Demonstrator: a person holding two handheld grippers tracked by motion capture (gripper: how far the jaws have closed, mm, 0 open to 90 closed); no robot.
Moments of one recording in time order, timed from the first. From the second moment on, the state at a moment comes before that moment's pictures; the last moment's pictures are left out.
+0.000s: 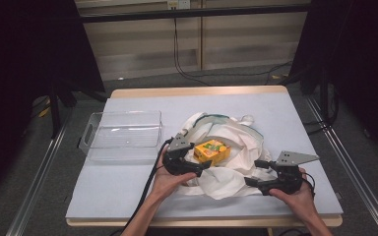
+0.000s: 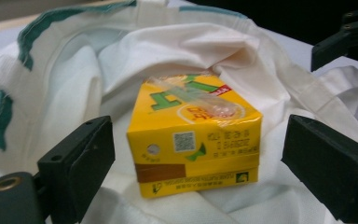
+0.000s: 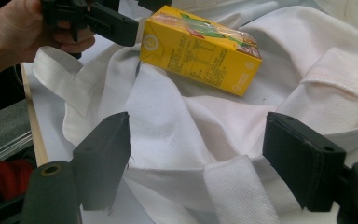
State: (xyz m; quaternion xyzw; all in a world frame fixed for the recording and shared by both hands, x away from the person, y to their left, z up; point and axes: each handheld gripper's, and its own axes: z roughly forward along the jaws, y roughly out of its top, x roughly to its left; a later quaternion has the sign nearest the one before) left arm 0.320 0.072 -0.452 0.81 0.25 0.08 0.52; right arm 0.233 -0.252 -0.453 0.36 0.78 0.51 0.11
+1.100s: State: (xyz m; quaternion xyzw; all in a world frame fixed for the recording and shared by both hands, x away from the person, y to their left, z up) left arm 0.329 0.069 -0.460 0.82 0.27 0.07 0.50; right arm 0.233 -0.245 -0.449 0.35 0.77 0.52 0.12
